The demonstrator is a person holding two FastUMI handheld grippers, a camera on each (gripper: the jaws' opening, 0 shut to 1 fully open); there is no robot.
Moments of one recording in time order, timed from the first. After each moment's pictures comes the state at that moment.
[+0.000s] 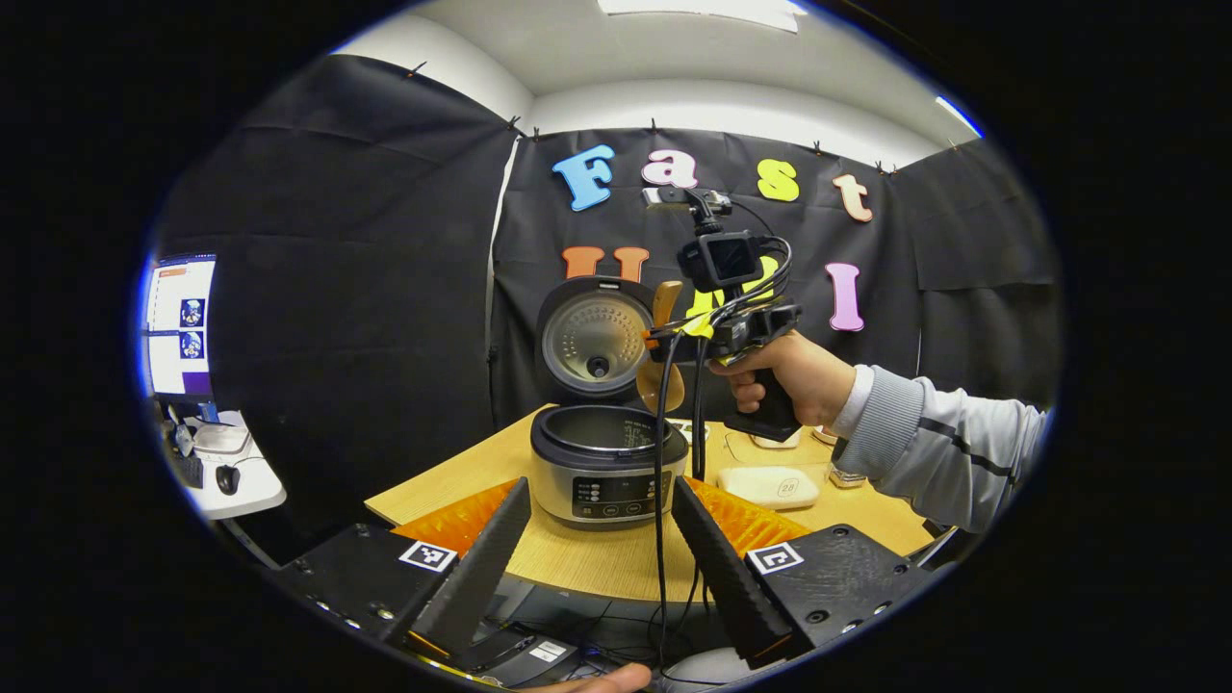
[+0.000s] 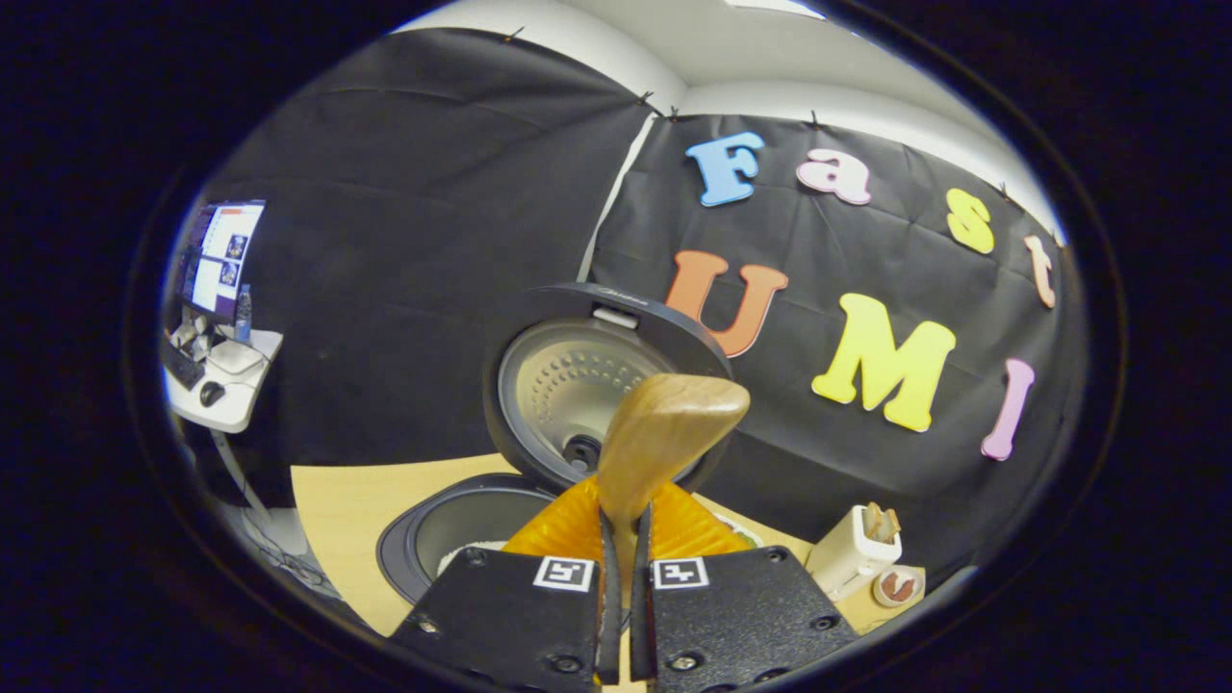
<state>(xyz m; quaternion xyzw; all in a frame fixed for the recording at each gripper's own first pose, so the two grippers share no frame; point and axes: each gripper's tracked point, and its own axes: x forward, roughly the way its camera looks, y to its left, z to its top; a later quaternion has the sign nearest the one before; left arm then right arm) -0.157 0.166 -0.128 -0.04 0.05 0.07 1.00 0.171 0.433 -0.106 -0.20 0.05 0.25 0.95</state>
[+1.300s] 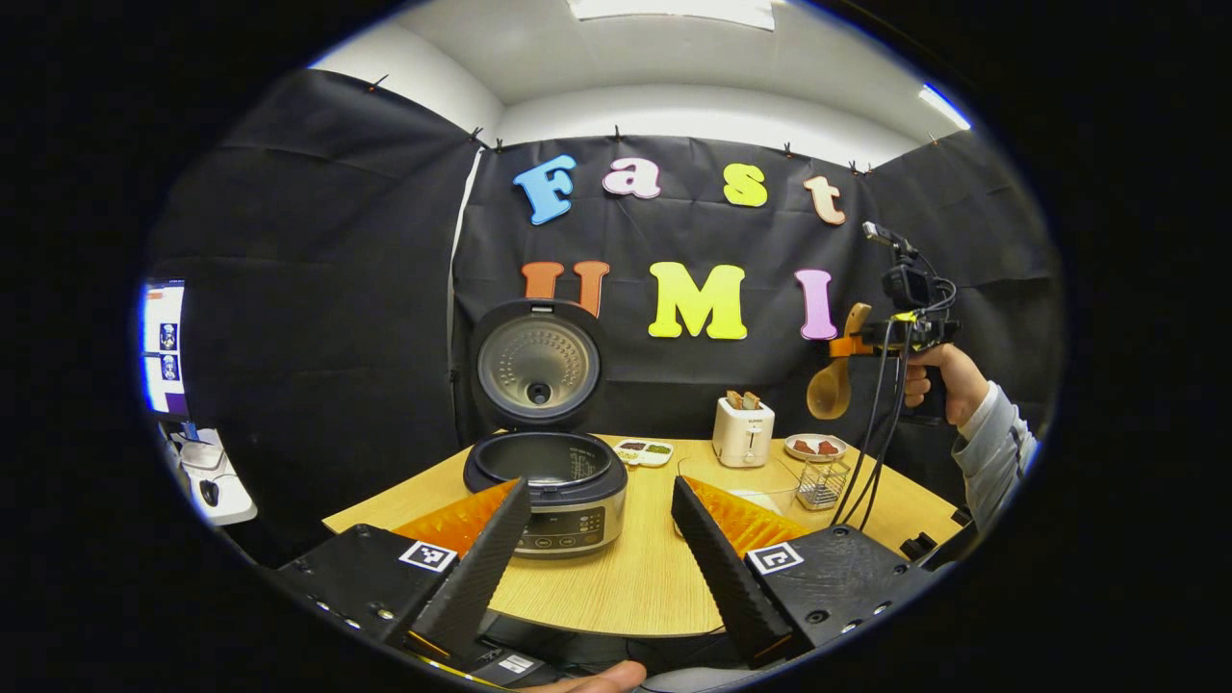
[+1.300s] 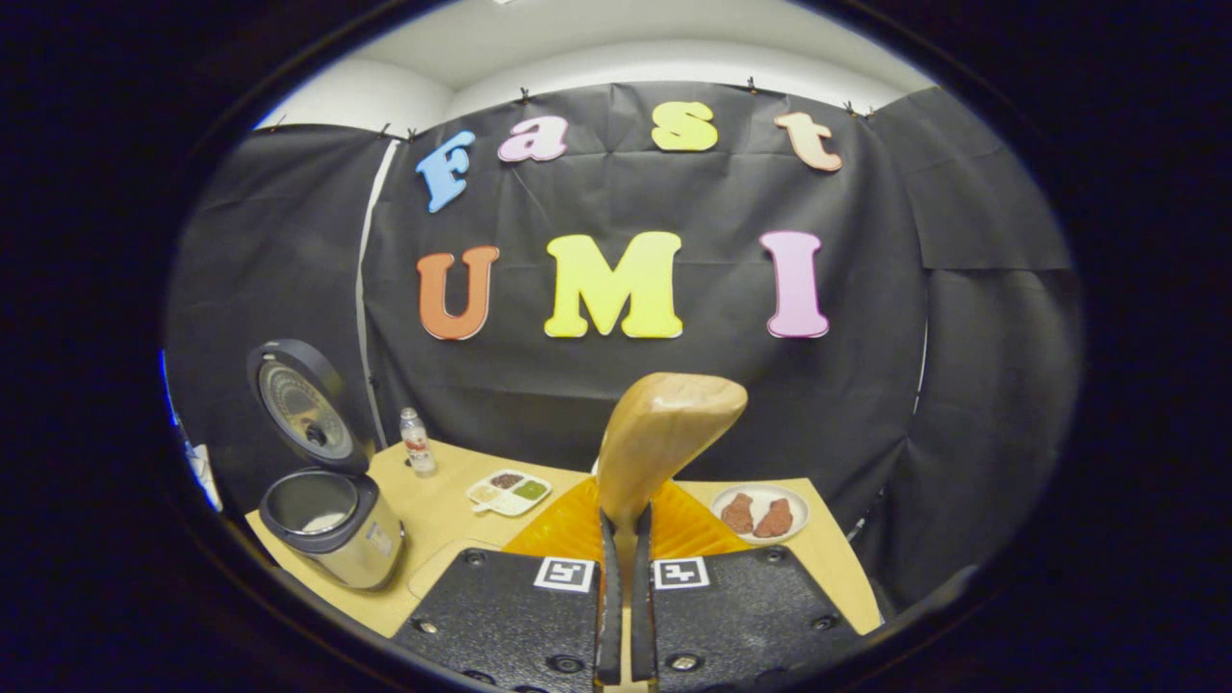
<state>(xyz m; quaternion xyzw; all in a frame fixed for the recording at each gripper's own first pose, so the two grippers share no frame) -0.110 0.093 -0.090 -0.02 0.03 0.04 1.00 0.194 0.034 -0.058 -0.05 0.08 0.03 1.00</state>
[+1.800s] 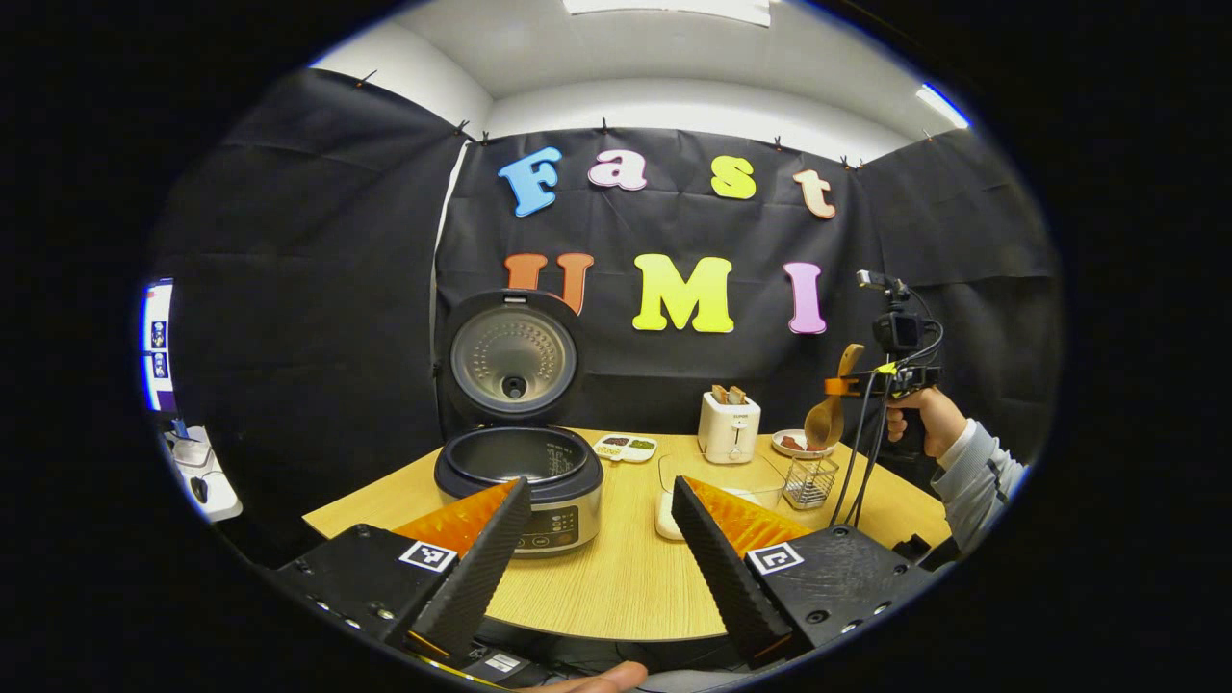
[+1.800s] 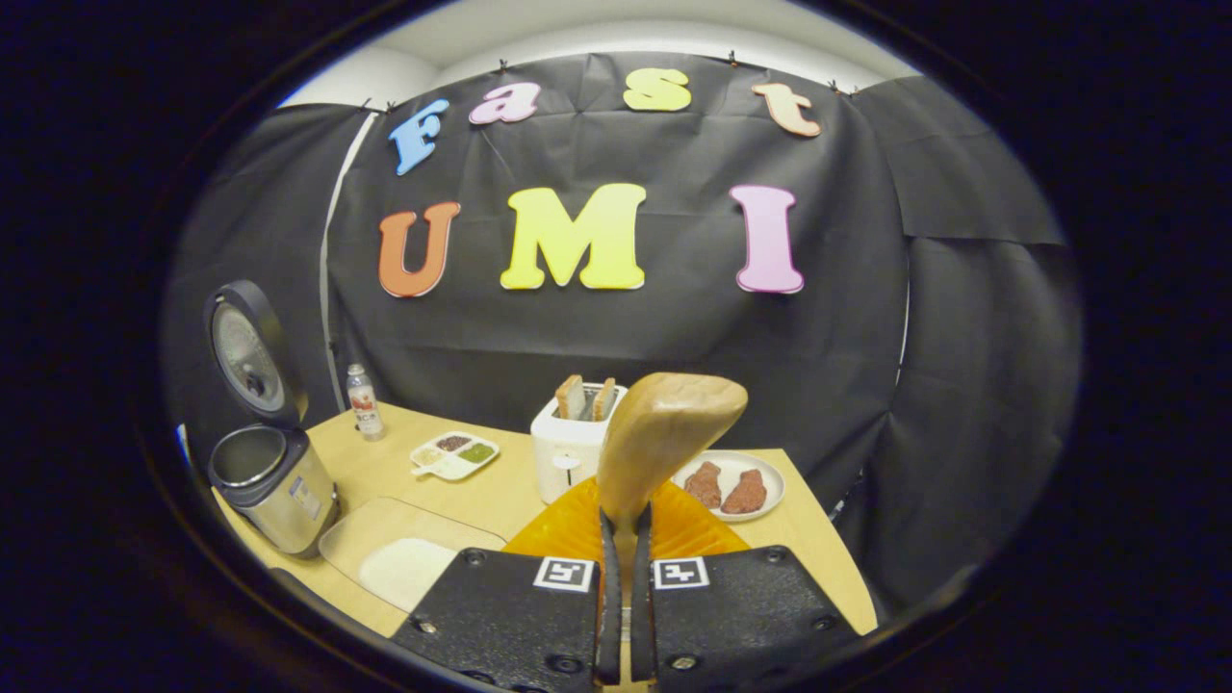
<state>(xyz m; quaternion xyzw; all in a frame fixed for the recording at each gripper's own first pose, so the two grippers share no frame) -0.093 0.075 -0.102 -0.02 0.04 0.02 1.00 0.232 -0.021 -0.143 -0.05 0.13 -0.01 0.99</state>
